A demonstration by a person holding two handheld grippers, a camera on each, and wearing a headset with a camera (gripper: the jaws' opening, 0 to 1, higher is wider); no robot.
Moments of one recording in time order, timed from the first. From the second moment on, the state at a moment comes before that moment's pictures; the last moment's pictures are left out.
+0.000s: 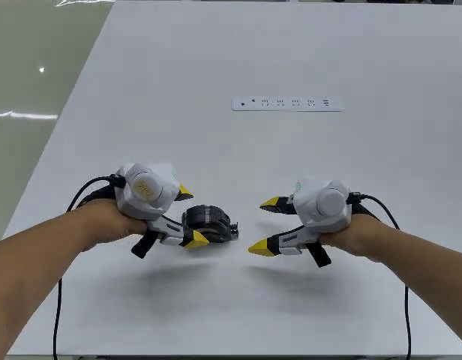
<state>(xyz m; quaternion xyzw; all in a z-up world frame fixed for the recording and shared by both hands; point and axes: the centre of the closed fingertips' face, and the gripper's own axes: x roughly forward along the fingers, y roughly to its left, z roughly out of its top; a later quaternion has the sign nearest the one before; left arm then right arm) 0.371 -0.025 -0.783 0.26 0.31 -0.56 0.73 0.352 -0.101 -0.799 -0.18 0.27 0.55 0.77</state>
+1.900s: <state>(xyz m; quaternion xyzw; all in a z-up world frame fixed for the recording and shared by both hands) 0.363 -0.039 -0.807 0.39 0.32 -0.61 0.61 0.359 -0.065 -0.832 -0.29 0.30 0.58 0.70</state>
